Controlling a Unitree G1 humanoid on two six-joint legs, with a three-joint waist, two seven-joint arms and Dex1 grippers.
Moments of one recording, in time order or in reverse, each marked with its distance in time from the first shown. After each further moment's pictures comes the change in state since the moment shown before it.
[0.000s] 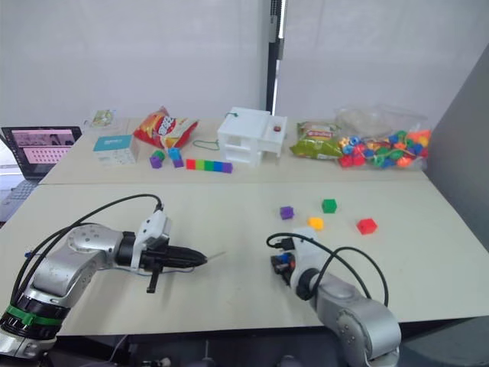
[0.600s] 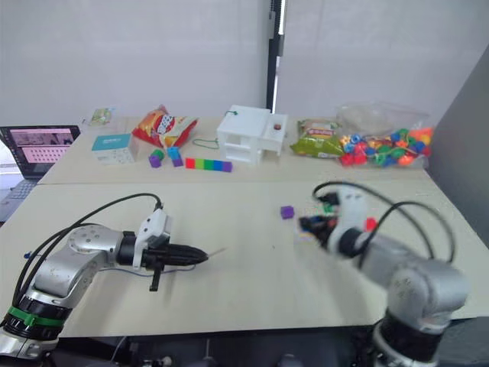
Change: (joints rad) left arm 0.005 -0.024 0.009 0.001 0.005 -0.001 0.023; right arm -0.290 -0.057 -0.360 -0.001 0.209 0.340 0.073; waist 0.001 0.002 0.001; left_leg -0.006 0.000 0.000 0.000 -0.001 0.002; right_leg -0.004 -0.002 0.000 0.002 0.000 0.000
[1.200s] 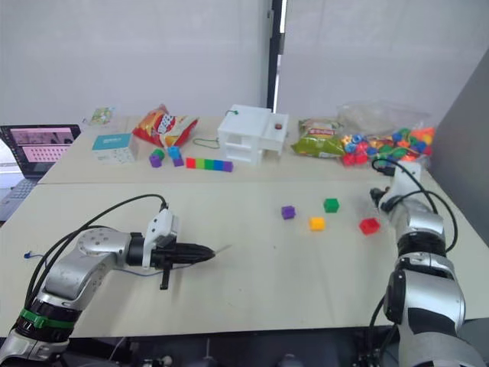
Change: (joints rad) left arm 0.002 -0.062 -0.001 -0.004 0.029 -0.004 0.055; right arm -0.512 -0.397 0.107 1.595 -0.474 -1.161 0.082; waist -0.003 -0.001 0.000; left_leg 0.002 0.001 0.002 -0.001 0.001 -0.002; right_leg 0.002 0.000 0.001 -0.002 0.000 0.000
